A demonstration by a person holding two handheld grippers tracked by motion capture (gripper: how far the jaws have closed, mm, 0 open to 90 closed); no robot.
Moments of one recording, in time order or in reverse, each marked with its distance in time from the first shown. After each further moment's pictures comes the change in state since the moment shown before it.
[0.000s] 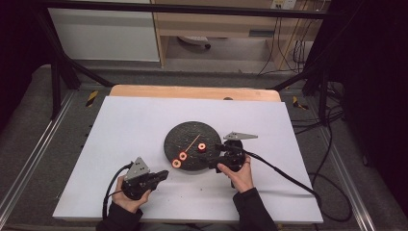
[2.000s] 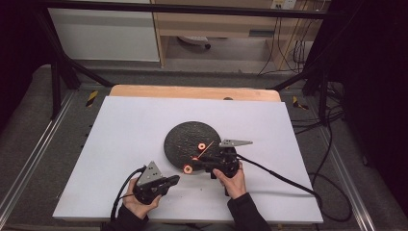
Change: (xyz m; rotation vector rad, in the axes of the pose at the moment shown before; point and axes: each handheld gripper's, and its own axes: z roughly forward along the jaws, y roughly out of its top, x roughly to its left) left arm -0.024 0.004 0.016 0.012 -0.057 0.059; right arm 0.012 -0.015 0.009 -0.009 0.225 0.053
